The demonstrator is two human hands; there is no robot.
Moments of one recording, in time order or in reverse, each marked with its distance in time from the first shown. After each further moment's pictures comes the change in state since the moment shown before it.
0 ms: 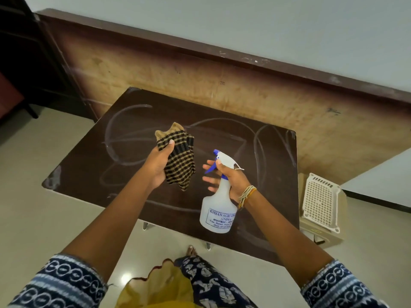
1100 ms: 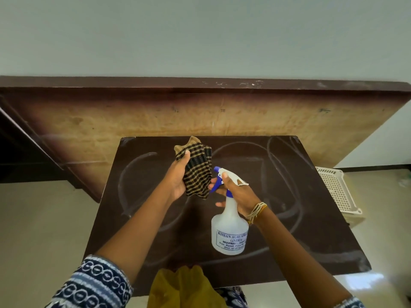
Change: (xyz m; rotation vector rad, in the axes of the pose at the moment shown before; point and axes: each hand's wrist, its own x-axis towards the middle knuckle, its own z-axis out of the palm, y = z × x) left_hand 0.139 0.121 -0.066 0.055 -0.405 -0.193; right_hand 0.100 -0.032 0.154 0.004 0.266 -0.213
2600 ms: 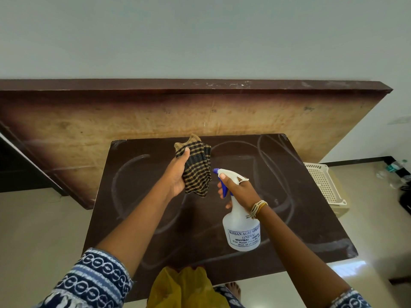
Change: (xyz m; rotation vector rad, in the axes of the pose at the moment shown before) left_hand 0.009 0.005 0.004 0.029 -0.060 0.017; right_hand -0.021 -0.011 0.002 -0.344 0.194 -0.137
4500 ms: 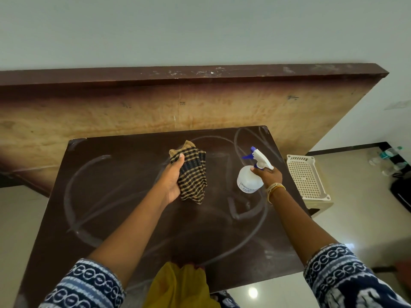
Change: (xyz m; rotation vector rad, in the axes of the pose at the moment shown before) left_hand 0.061 -0.056 0.104 -0.014 0.098 -0.137; right_hand 0.102 0.103 -0.211 0.232 0.627 0.316
